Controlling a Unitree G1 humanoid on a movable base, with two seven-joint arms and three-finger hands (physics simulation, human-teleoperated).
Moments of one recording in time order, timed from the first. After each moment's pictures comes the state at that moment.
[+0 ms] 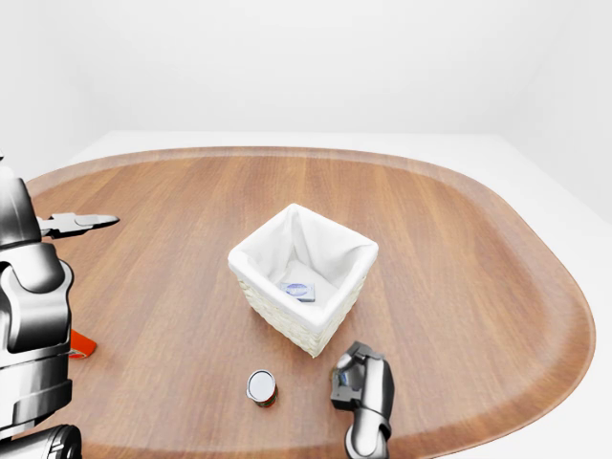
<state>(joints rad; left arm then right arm) -0.44 0.44 0.31 0.04 0.65 0.09 0.33 0.31 0.03 0.11 0.26 -0.32 -0.09 -0.52</state>
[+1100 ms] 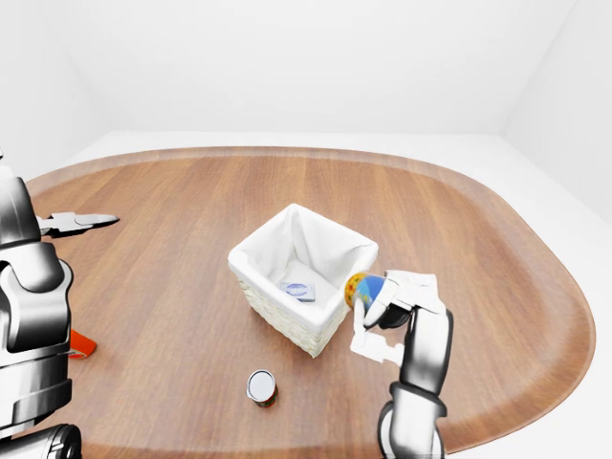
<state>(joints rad) -0.44 0.44 0.31 0.03 0.65 0.09 0.33 0.44 0.00 0.12 -0.73 -0.31 0.09 -0.37</state>
